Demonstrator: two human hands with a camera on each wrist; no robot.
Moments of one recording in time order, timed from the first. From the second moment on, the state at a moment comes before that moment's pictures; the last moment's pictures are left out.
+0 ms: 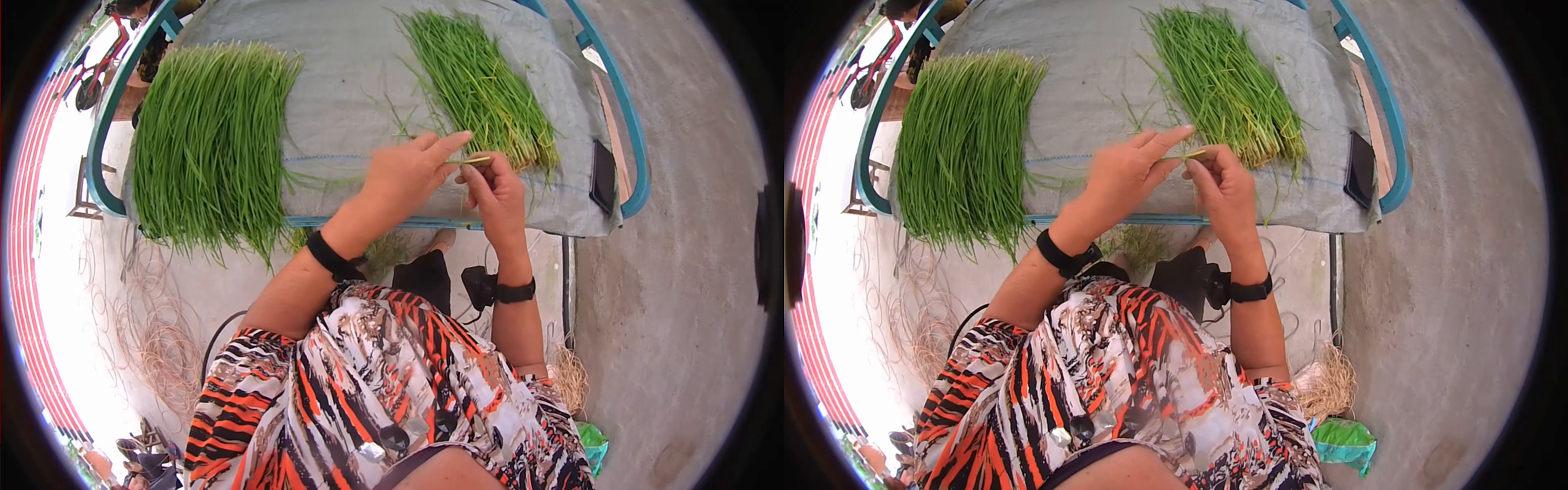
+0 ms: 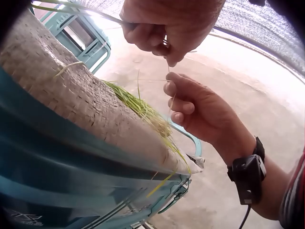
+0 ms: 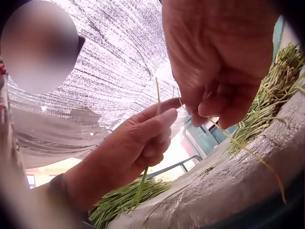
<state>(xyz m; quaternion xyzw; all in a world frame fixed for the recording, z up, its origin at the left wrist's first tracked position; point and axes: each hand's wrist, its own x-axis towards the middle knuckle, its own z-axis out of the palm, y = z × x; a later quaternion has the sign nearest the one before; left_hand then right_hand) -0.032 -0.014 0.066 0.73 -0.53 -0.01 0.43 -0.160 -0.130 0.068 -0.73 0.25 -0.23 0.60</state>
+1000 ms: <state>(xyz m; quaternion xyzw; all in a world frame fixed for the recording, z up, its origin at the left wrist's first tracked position) -0.017 -0.005 0.057 0.64 -0.46 -0.27 0.55 -0.174 -0.148 0.065 -0.67 0.26 -0.30 0.63</state>
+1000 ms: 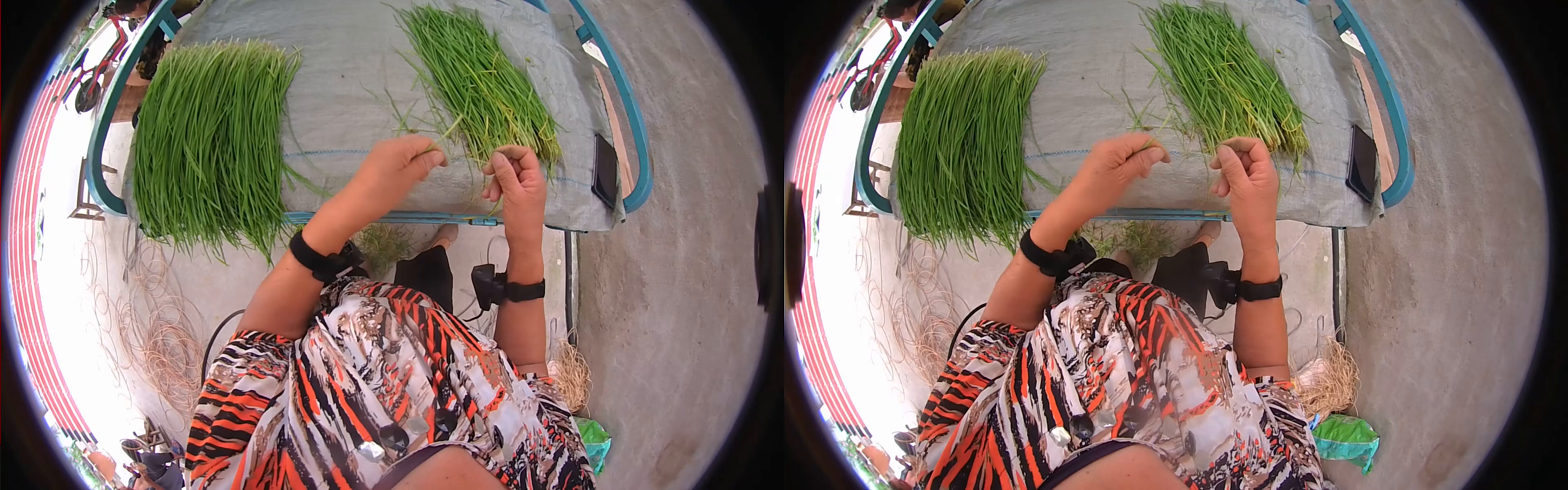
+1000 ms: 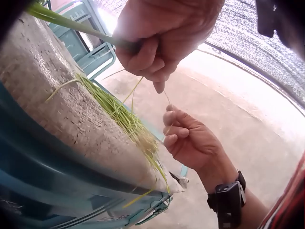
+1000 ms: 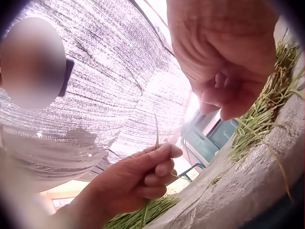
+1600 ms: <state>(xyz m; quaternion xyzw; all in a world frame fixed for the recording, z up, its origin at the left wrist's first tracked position) -0.008 0.012 0.074 0.53 -0.26 -0.54 0.60 -0.198 -0.110 0.047 -0.65 0.31 -0.24 0.65</state>
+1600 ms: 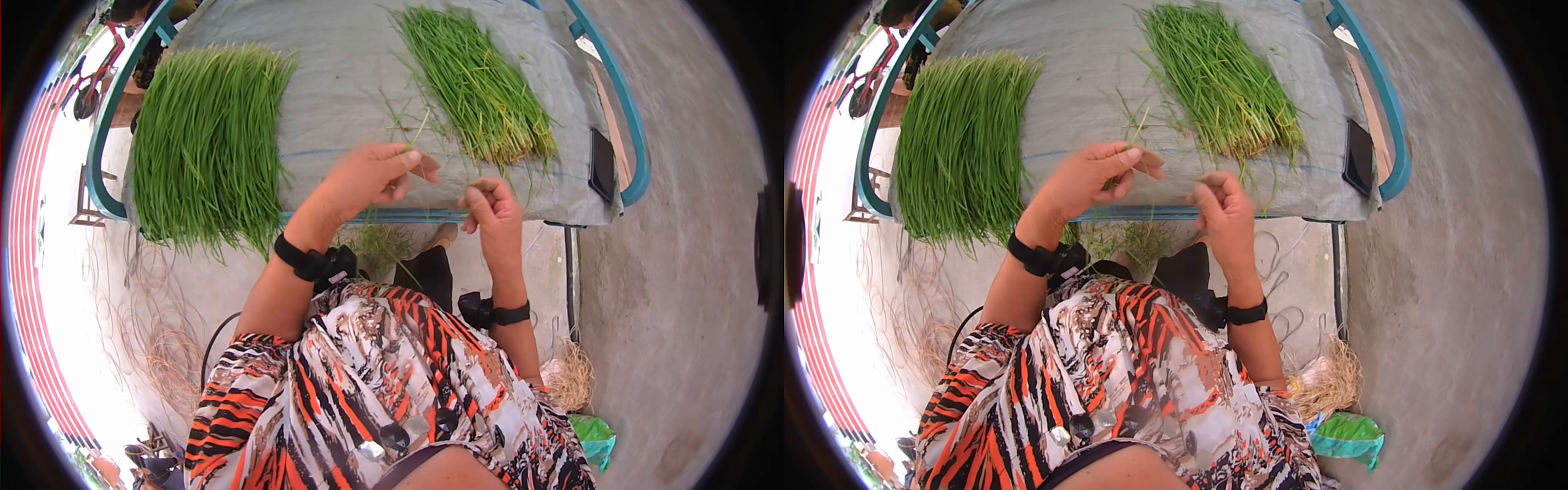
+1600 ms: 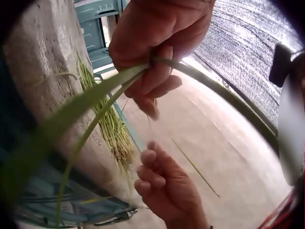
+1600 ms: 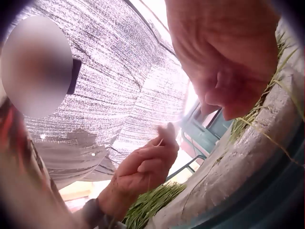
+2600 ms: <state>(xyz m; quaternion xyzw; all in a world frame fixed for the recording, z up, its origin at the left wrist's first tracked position) 0.019 -0.006 0.018 0.57 -0.21 -0.26 0.75 -0.149 -0.150 0.038 -0.88 0.43 -0.18 0.14</state>
